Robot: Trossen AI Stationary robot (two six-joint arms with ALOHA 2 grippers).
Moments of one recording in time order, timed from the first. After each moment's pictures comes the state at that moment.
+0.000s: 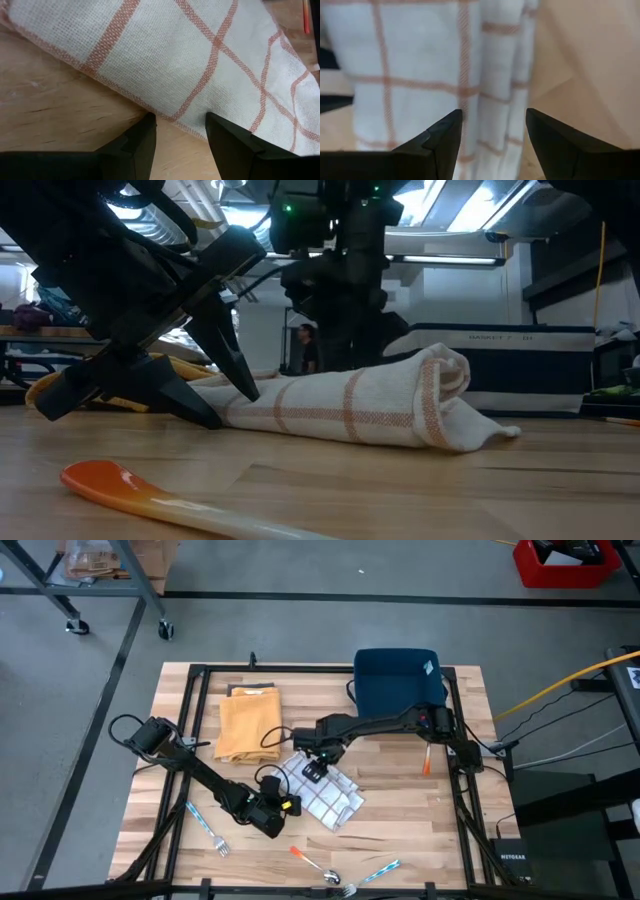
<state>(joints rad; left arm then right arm) -0.54 1.82 0.88 -0.06 -0.66 -1.88 -0.01 2.19 1.79 -1.05 -0.16 0.66</state>
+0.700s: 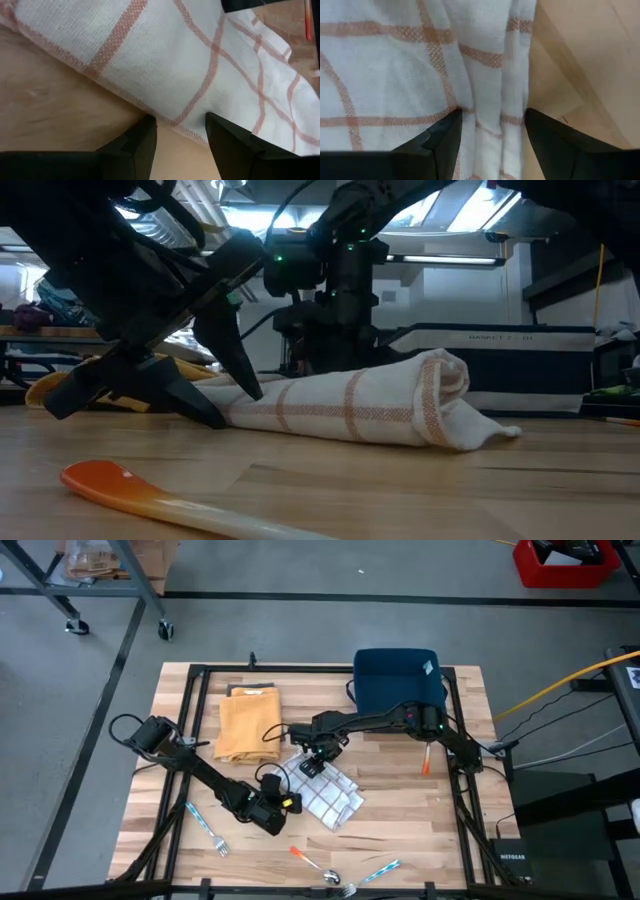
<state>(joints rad) -0.51 1.82 0.88 -0.07 -0.66 -1.88 -0.06 2.31 1.79 -1.00 -0.26 0.66</state>
